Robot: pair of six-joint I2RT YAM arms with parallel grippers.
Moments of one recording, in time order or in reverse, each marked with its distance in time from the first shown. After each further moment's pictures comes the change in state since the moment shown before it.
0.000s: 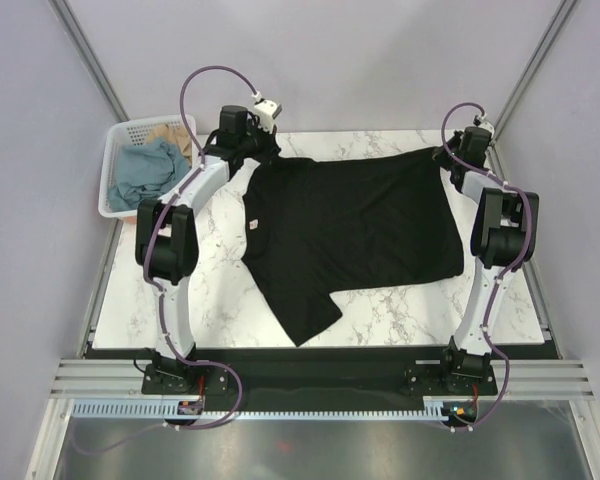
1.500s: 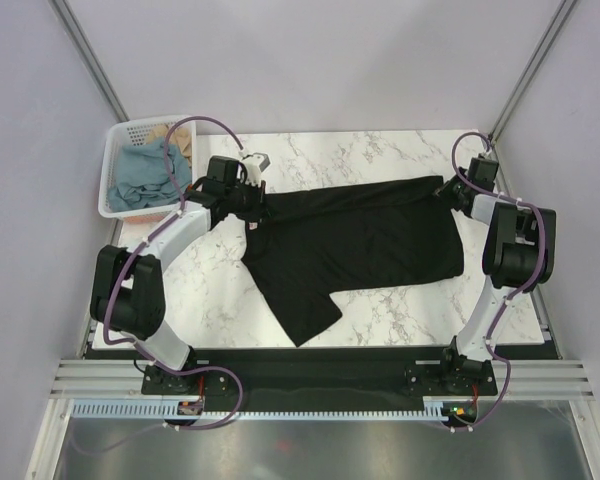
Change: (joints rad) left arm -0.041 -0.506 -0.622 -0.145 0.018 -0.216; right arm -0.063 -0.245 -0.394 -0.126 -0.073 0.043
